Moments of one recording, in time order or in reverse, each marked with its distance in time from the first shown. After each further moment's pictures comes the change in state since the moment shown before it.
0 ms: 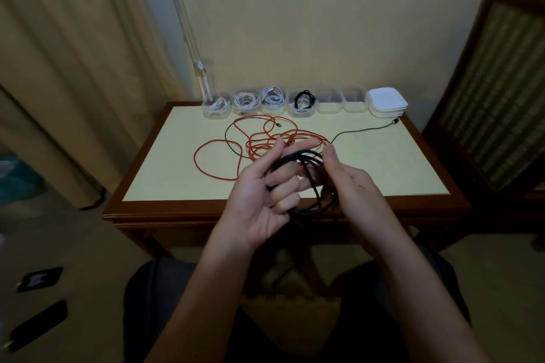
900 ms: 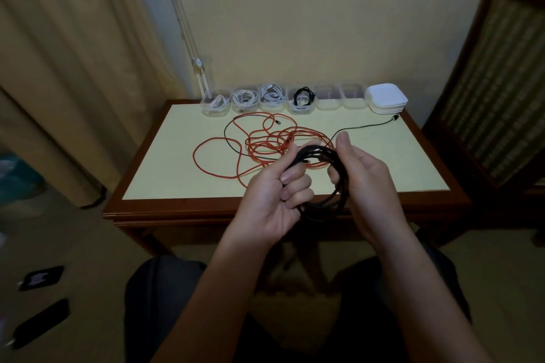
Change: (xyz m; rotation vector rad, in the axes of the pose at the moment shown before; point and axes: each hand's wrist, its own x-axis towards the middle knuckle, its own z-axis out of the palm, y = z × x) left_hand 0.013 -0.018 0.005 -0.041 0.211 0.022; right_hand 0.008 0.000 -0.004 0.130 0.218 -0.104
